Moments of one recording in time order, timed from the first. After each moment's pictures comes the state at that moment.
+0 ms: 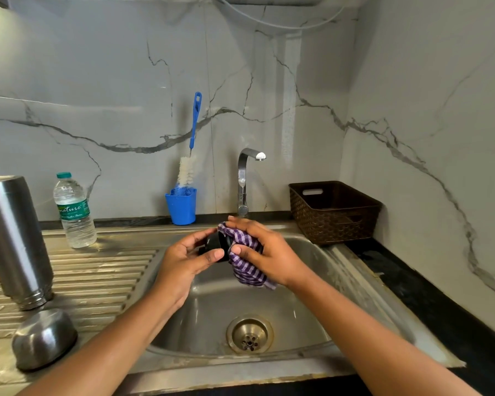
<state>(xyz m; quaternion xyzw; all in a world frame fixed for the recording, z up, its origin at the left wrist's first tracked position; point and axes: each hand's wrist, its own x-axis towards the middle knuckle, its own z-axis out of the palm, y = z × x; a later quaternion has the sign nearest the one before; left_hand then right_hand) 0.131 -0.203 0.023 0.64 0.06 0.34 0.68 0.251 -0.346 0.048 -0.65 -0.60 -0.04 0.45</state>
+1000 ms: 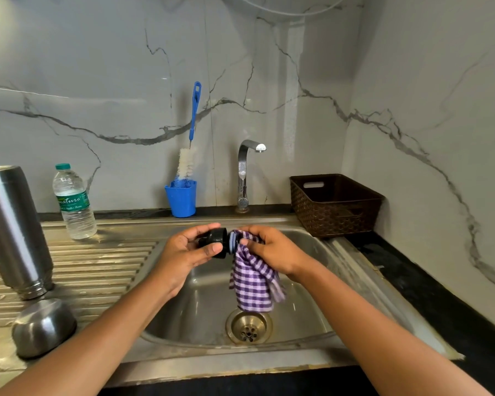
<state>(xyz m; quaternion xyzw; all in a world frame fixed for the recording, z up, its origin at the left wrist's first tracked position) 0.129 -0.198 0.027 0.68 0.07 0.30 0.67 0.266 -0.349 0.041 -0.72 -0.52 0.12 0.44</state>
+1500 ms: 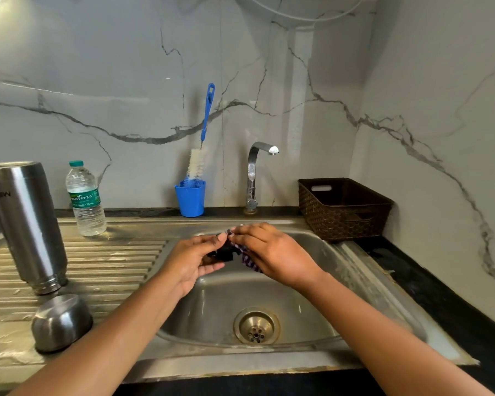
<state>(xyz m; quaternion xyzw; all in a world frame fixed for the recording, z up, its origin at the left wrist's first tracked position) 0.123 -0.197 0.034 0.59 0.20 0.26 0.74 0.255 -0.336 0.036 -0.61 -0.70 -0.32 0.18</state>
